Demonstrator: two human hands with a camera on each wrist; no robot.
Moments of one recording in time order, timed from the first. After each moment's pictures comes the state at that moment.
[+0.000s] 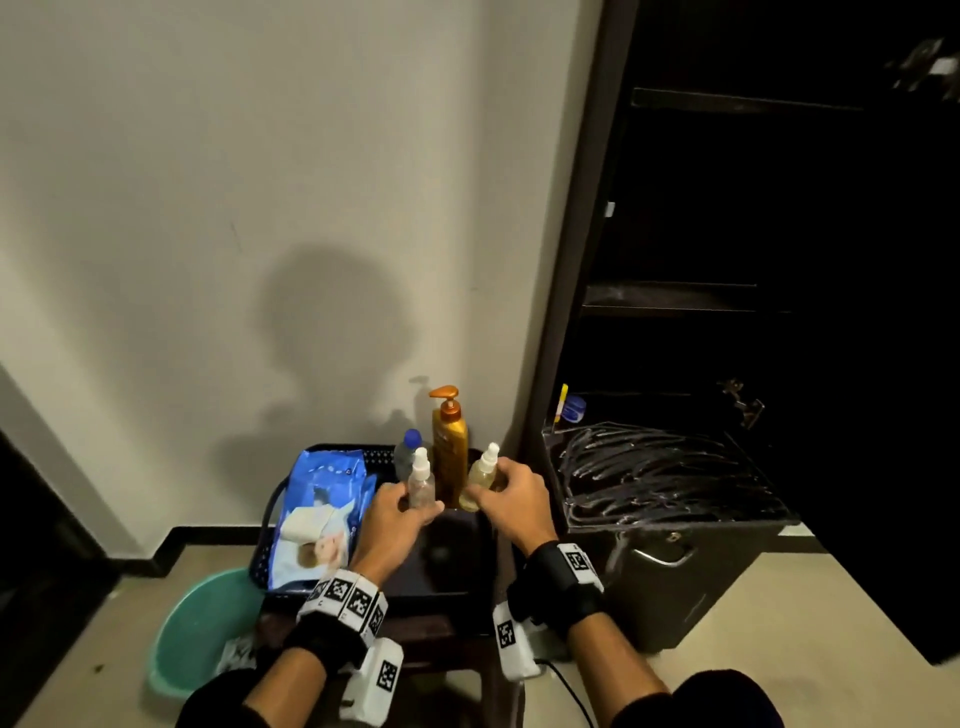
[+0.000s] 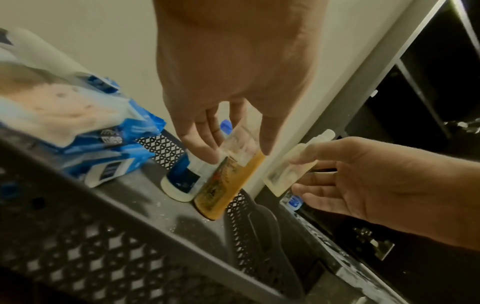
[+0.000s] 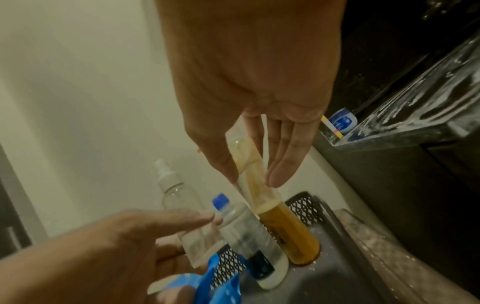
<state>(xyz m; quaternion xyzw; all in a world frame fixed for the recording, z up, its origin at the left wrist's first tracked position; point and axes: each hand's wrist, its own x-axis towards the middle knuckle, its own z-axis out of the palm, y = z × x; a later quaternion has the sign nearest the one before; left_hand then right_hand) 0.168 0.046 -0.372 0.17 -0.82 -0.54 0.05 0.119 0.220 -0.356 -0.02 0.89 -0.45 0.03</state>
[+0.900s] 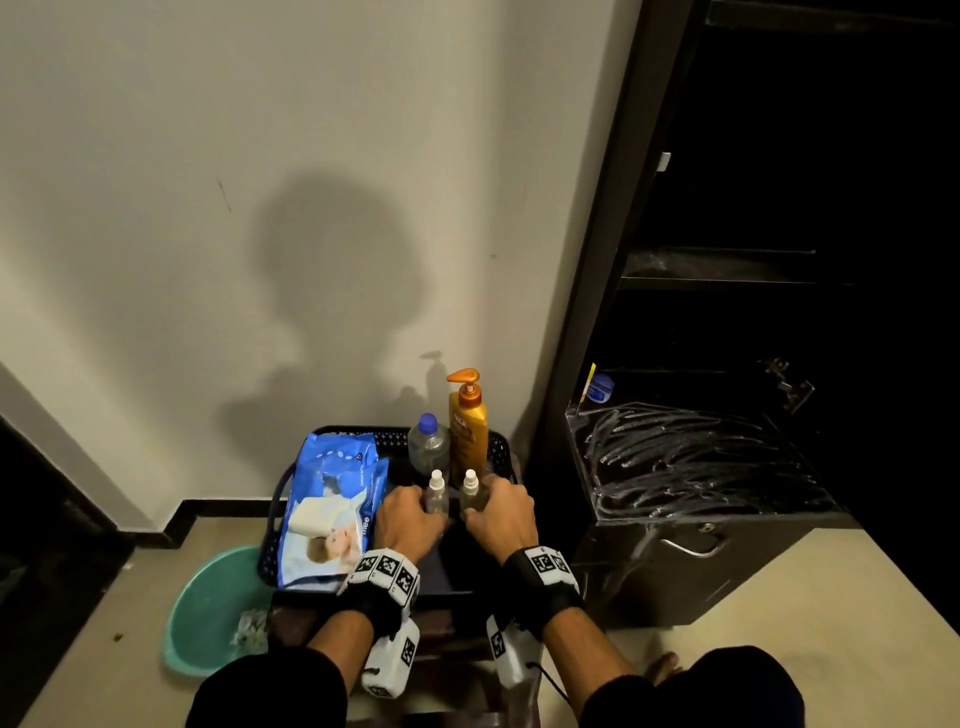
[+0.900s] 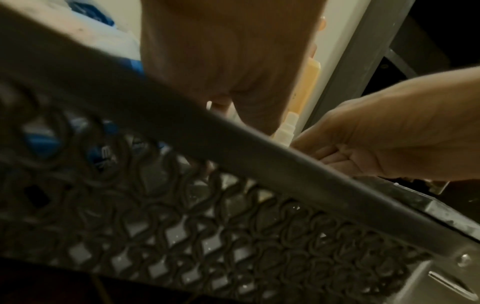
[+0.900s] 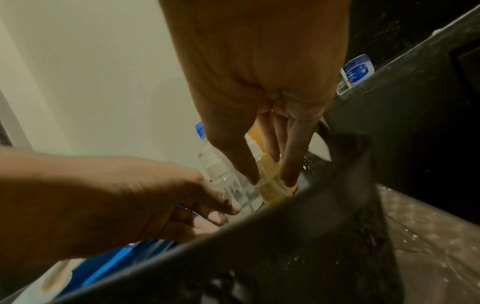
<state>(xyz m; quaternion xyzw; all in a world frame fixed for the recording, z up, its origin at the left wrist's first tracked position) 0.125 0.032 -0.437 0.20 -0.91 -0.36 0.01 0.104 0.177 -0.419 0.00 0.94 -0.34 0.08</state>
